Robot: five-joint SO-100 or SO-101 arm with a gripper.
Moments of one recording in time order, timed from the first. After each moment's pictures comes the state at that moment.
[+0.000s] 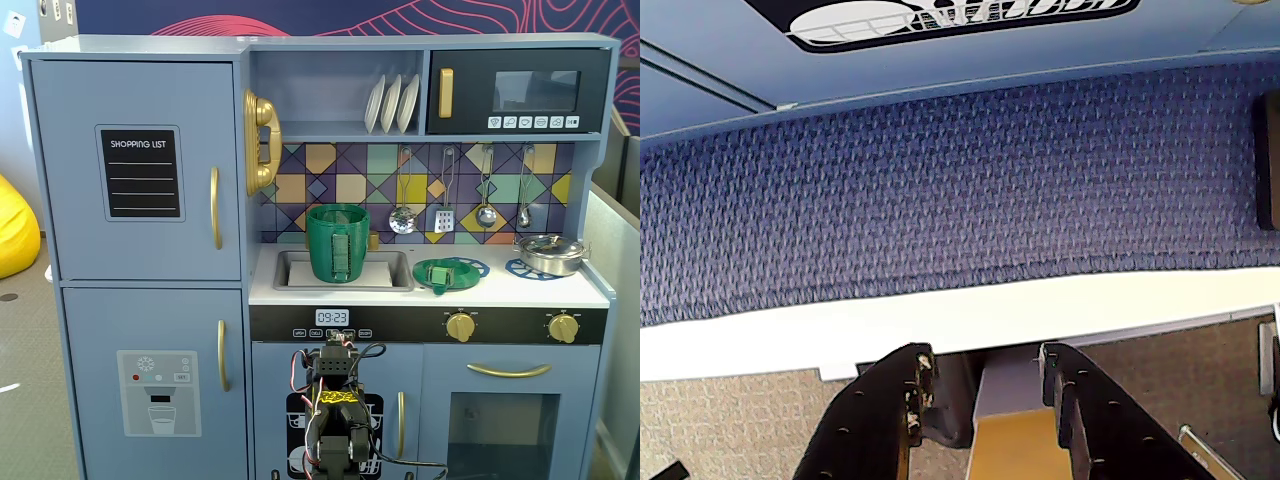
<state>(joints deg) -1.1 182.5 171.9 77.3 -87.5</state>
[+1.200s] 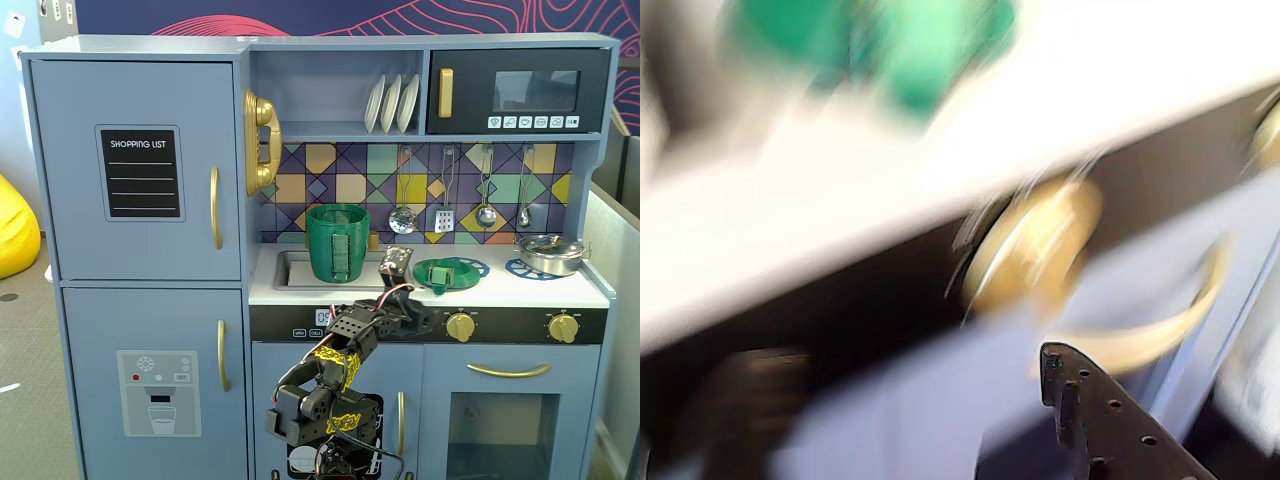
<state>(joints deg) 36.6 161.1 146.8 23.5 -96.6</state>
